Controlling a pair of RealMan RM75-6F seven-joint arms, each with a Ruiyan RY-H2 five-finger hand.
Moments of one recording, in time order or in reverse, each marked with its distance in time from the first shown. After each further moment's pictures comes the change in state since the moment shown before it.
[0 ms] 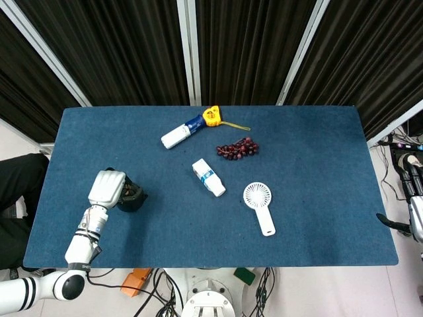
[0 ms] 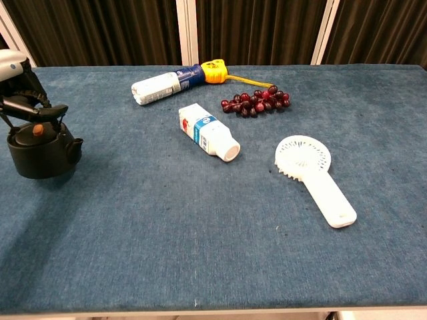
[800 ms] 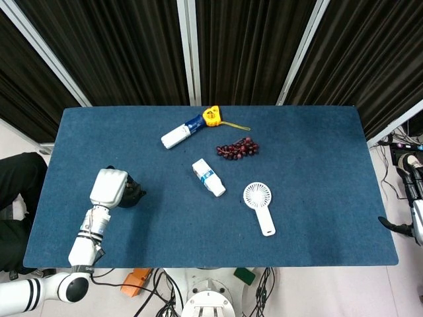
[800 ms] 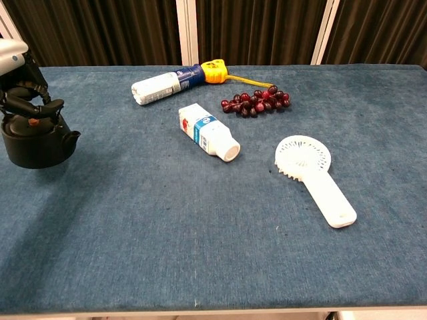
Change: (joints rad) left arm 0.007 -0.035 -0.008 -0.004 0.044 0.073 0.102; right arm -0.019 -0.002 -0.008 0.006 -0.002 0.015 0.014
